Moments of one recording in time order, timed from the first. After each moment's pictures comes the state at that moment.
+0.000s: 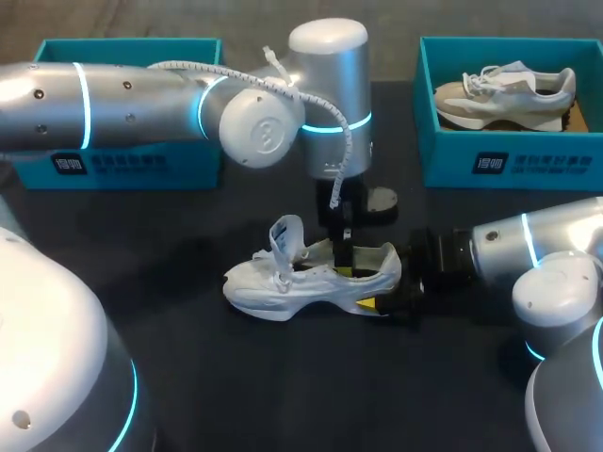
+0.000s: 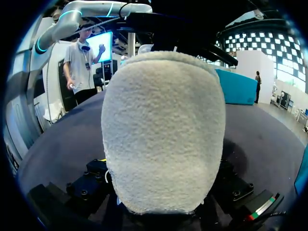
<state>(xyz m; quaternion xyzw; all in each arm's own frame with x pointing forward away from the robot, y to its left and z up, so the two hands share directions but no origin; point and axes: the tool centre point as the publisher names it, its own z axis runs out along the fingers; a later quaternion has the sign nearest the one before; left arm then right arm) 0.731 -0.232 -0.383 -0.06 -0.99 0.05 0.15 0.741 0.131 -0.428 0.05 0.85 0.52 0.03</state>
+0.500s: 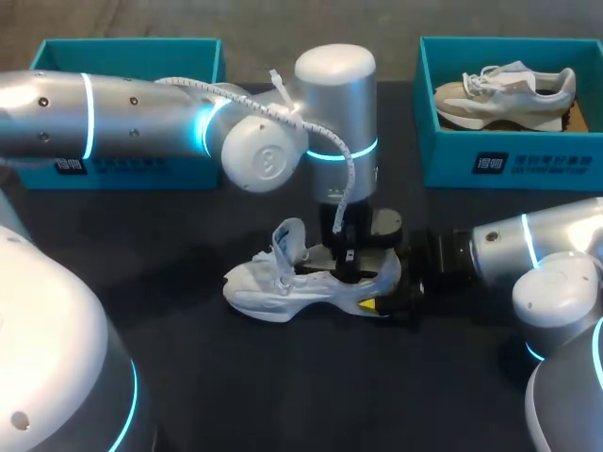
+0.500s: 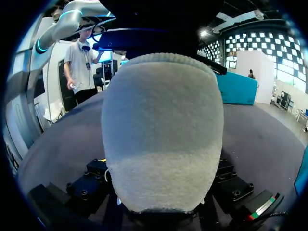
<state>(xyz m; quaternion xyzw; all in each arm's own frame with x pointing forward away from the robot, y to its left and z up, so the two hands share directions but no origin) 0.710 -0.235 -0.398 -0.08 -0.99 0.05 0.13 0.740 0.131 -0.428 0.05 0.85 0.52 0.03</state>
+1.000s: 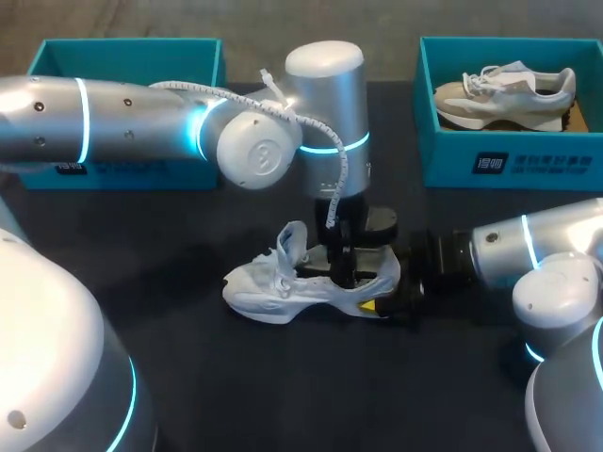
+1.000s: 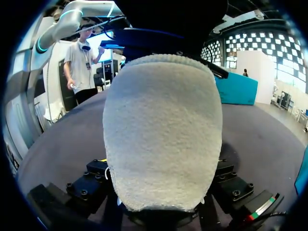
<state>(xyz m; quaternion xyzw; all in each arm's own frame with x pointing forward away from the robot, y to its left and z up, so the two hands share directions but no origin) 0.709 -0.233 -0.399 -0.09 -0.98 0.07 0.15 0.738 0.131 -0.428 0.05 0.85 0.52 0.03</state>
